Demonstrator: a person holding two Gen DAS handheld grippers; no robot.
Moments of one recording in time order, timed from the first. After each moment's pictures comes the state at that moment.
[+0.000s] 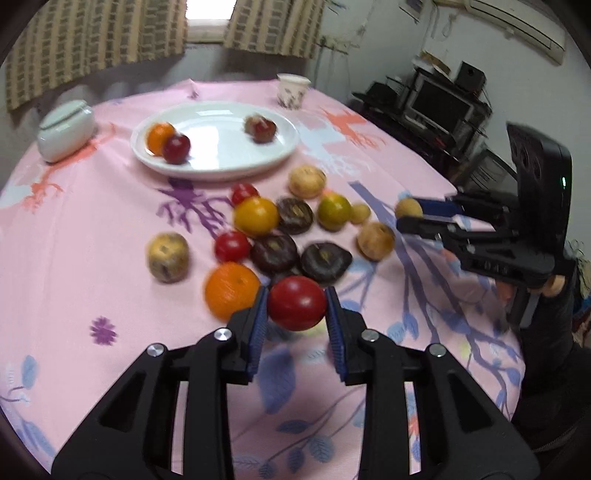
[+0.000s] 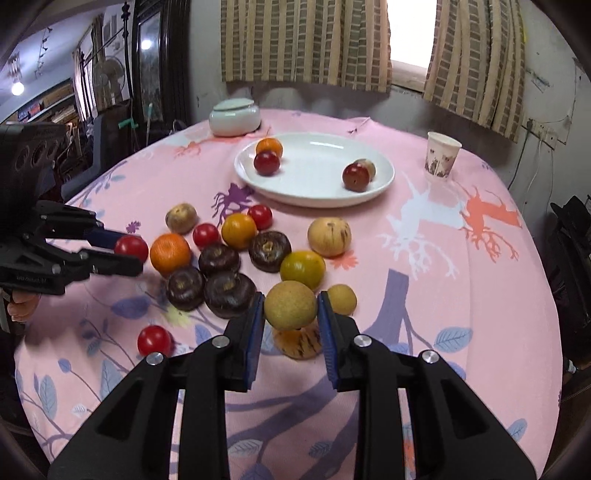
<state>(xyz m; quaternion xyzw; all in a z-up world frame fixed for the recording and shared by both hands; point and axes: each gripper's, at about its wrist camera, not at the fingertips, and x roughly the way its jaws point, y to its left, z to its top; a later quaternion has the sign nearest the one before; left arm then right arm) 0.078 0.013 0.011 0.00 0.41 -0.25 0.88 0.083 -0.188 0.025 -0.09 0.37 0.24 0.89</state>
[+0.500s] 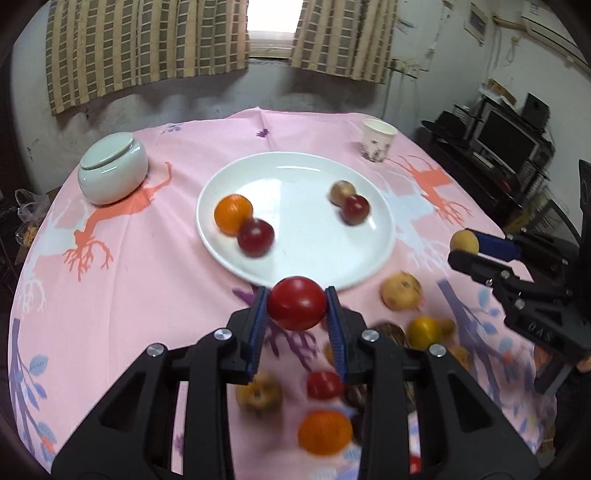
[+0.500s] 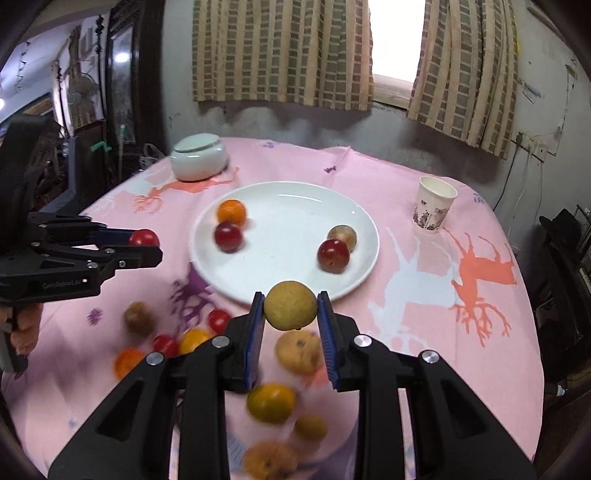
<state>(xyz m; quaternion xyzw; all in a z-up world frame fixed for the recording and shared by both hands) 0.206 0.022 0.044 0.00 0.41 -0.13 0.90 0.198 -0.153 0.060 -0.09 0.37 0.19 0.91</state>
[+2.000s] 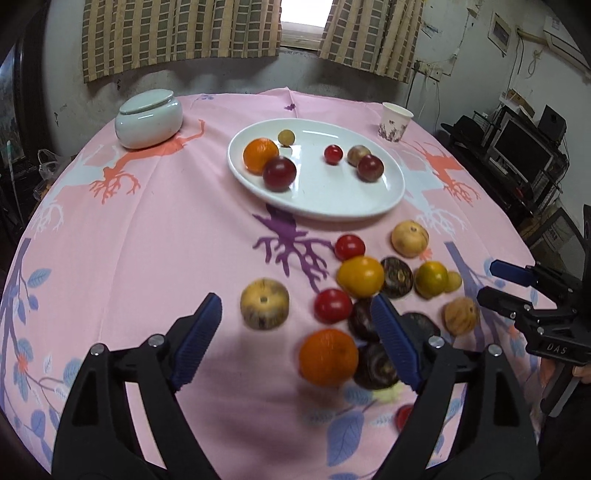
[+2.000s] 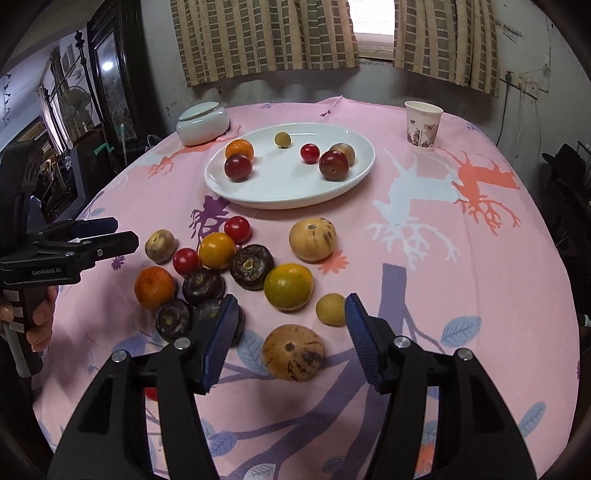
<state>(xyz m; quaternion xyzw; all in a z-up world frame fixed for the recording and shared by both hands) 0.119 0.037 0.016 -0.03 0.42 -0.10 0.90 0.113 -0.194 0.024 -0.02 0.42 0.20 0.88</state>
